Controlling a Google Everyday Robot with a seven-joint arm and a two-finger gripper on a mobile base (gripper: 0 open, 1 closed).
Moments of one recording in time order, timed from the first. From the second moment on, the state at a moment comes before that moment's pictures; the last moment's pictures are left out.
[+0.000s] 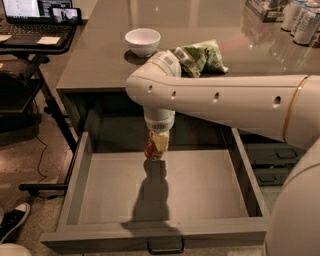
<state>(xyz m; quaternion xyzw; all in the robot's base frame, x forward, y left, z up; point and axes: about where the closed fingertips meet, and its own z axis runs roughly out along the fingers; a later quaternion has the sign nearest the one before) 0.600 -0.018 0.706 -0.67 0.73 -0.12 0.07</state>
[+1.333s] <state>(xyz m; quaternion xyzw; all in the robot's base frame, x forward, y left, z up) 0.586 -0.020 0.701 -0.69 0.71 -0.15 0.07</state>
